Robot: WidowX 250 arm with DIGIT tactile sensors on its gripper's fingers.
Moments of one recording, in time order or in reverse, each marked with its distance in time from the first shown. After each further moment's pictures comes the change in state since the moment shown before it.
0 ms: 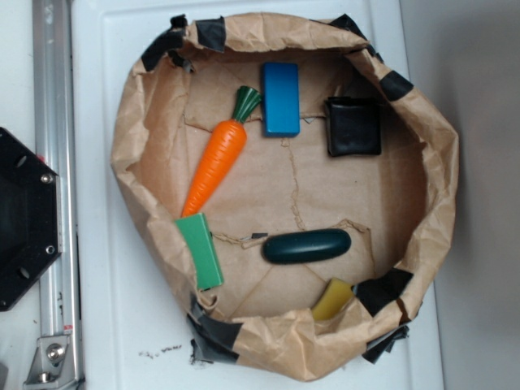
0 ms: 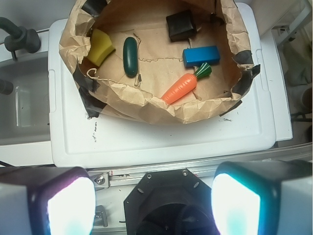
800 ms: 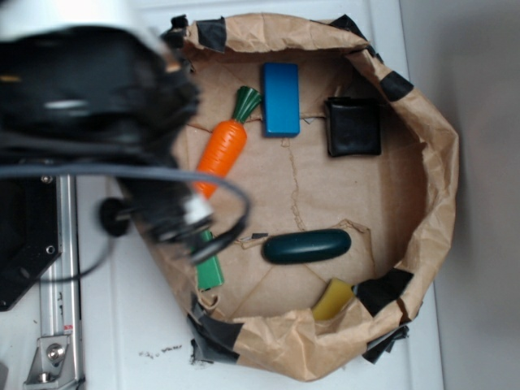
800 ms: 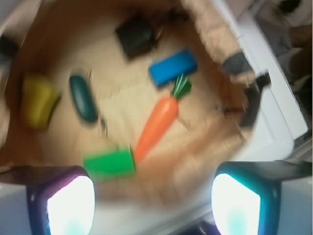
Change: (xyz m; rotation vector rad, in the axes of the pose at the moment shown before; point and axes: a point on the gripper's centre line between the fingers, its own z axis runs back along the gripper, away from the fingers) arm 0.079 0.030 -0.106 0.103 0.018 0.480
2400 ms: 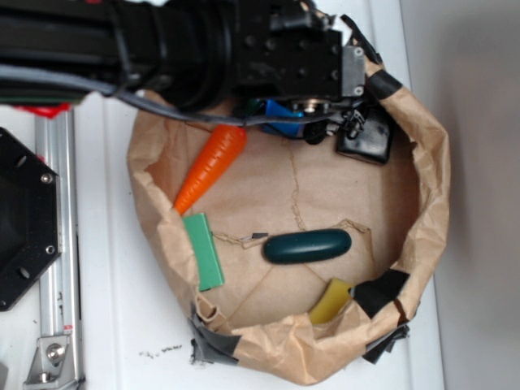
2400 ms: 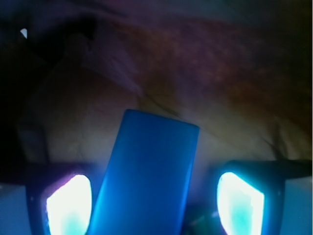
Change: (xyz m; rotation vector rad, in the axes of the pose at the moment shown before) arm 0.090 0.014 -0.128 0.148 -0.116 0.480
